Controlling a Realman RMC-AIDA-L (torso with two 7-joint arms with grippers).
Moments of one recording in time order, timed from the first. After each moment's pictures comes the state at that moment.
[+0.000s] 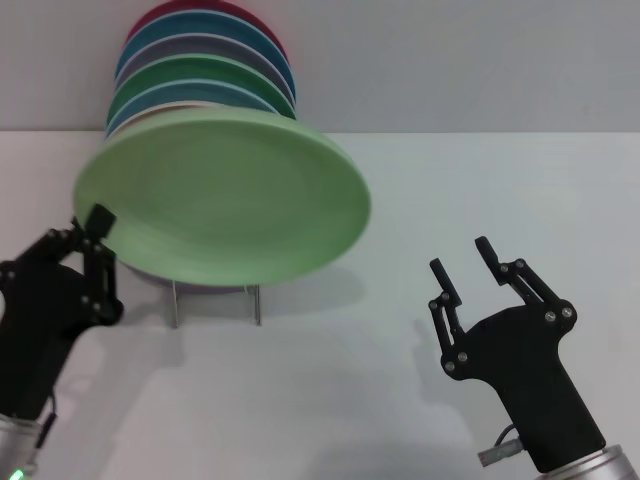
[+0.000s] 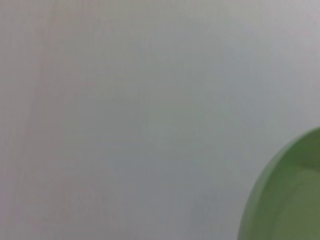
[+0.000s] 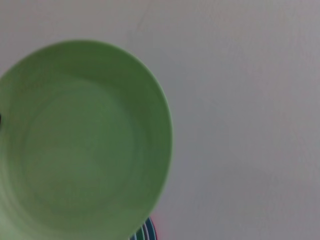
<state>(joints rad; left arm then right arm) -0.24 -2.07 -0.46 -0.32 2.24 1.66 -0.15 0.16 2.08 0.11 0.79 -1.93 -1.49 -0.87</state>
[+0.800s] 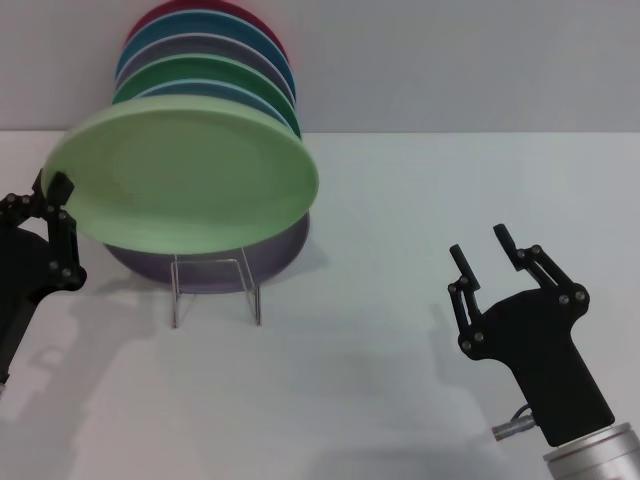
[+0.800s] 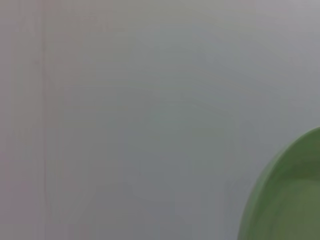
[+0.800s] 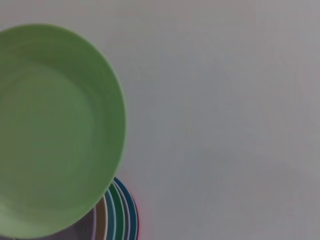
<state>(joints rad) -0.32 -2.07 -0.55 -0.15 2.25 1.66 -0.05 0.17 2.08 0.18 0.74 -1.92 -1.46 -0.86</state>
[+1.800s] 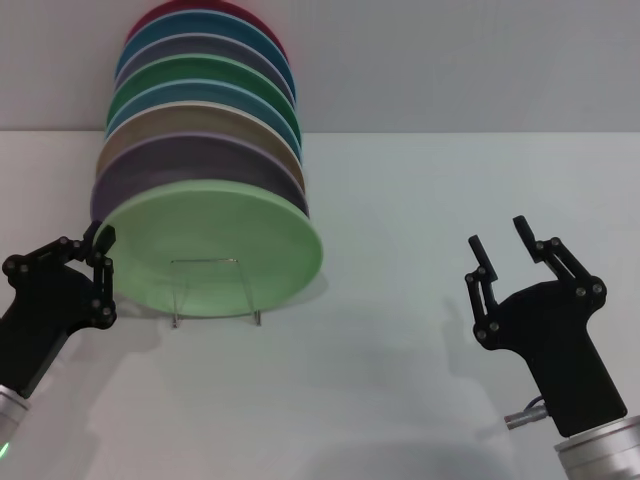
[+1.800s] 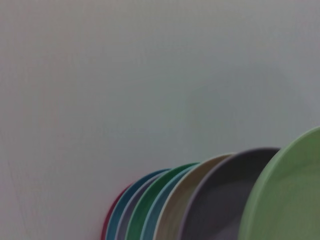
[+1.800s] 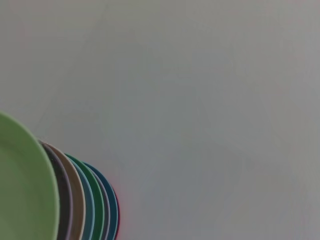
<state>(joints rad) -0.35 -2.07 -0.48 -0.09 2.26 1.46 0.04 0.16 2.08 0.22 0.74 -1.92 -1.46 -0.87</state>
